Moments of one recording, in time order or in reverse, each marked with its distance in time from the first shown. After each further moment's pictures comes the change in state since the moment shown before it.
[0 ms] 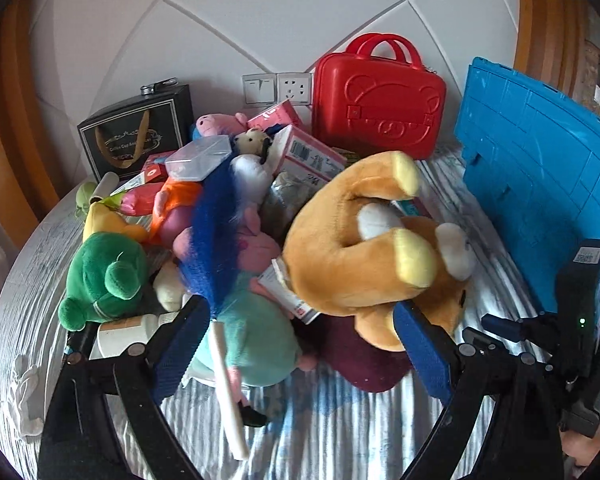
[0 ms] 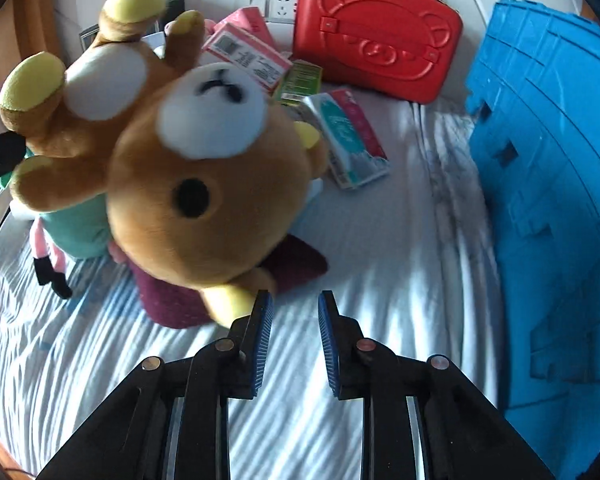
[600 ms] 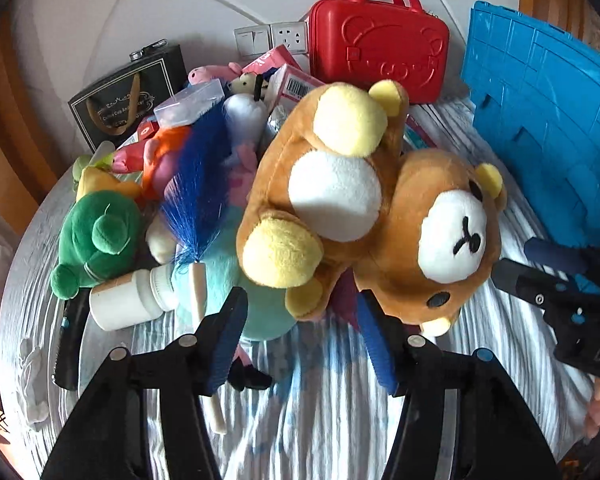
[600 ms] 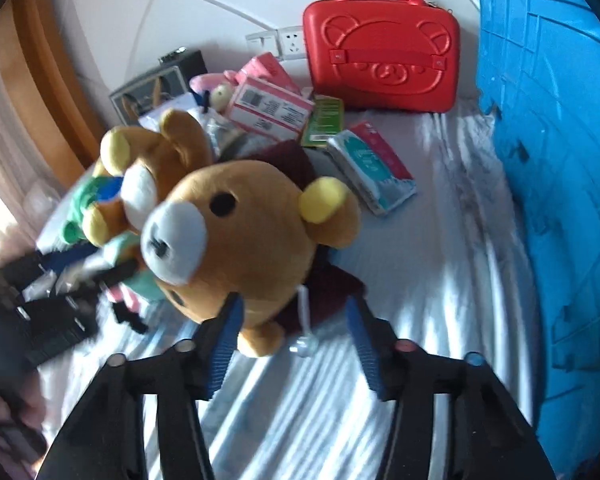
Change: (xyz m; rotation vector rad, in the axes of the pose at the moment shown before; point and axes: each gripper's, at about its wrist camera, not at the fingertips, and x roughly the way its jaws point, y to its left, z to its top) left arm 0.029 0.001 -0.035 0.049 0.158 0.055; right arm -0.037 0.001 0.011 0.140 -0.098 0.262
